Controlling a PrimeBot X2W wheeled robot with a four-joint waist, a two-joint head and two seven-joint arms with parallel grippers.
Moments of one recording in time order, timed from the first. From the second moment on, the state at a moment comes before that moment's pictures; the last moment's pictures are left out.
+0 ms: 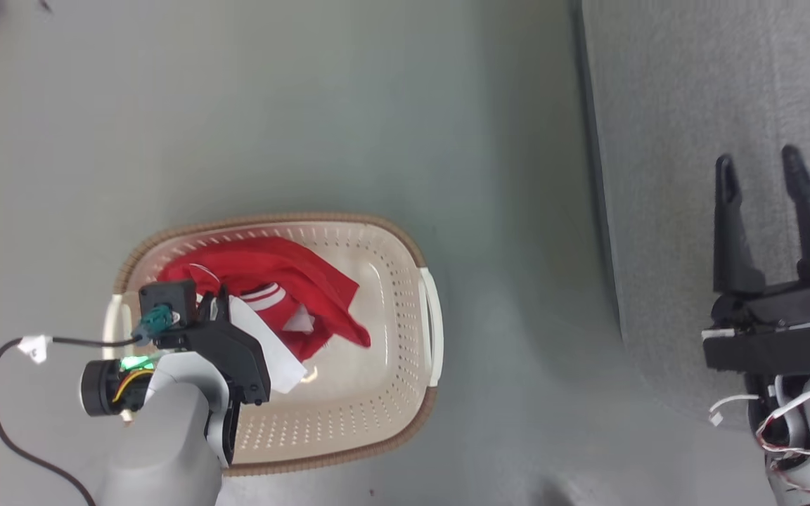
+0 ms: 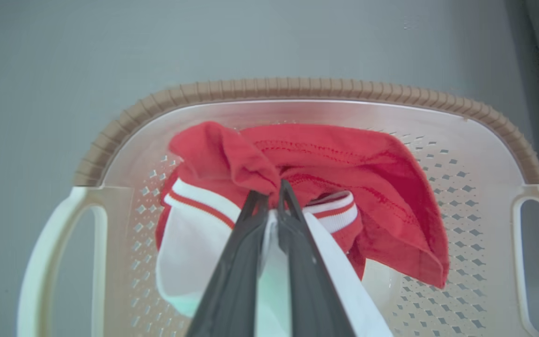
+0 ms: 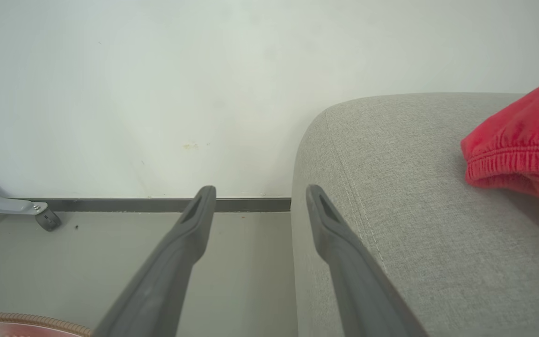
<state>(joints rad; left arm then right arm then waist) -0.81 0.03 -0.30 1.19 -0.46 0.05 -0.22 -0.42 -0.23 0.09 0.03 0.30 0.06 -0.23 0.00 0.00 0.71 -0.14</state>
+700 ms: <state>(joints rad) -0.67 0.03 -0.30 1.01 -0.47 0.00 -0.25 -0.31 -0.21 0.11 0.16 0.30 0.07 -0.24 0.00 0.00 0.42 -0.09</state>
